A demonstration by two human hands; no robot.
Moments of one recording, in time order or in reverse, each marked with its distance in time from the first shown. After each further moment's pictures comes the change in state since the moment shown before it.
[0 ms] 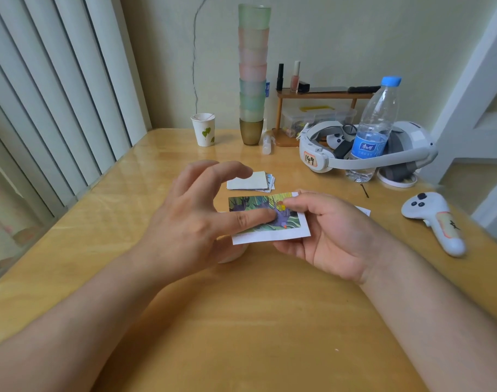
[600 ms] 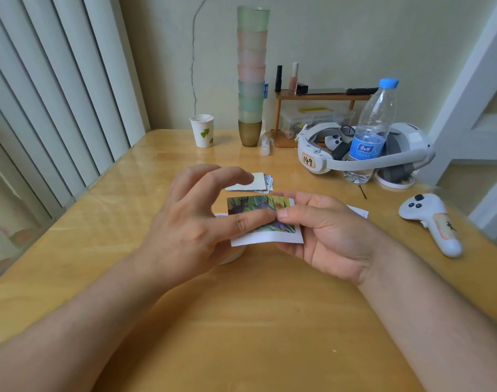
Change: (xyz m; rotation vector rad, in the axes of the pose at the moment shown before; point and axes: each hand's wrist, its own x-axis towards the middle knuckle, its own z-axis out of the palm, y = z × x) left_hand 0.003 0.007 0.001 0.023 0.109 0.035; right_hand 0.000 0.000 0.000 -0.085 -0.046 -0.028
